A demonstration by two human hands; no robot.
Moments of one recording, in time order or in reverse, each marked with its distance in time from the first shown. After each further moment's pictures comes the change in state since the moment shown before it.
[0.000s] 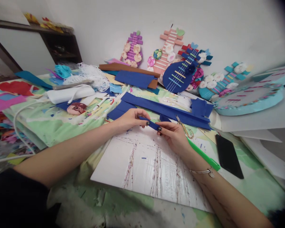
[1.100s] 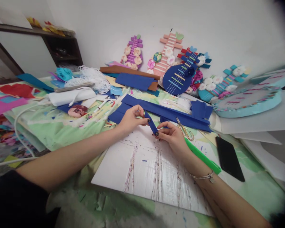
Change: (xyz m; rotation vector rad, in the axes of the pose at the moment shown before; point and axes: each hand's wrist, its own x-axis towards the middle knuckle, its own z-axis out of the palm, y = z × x) left_hand 0.004 -0.003 0.014 -0.095 0.317 0.158; right_hand 0.000 -0.002 0.003 -0.134 -0.025 0.039
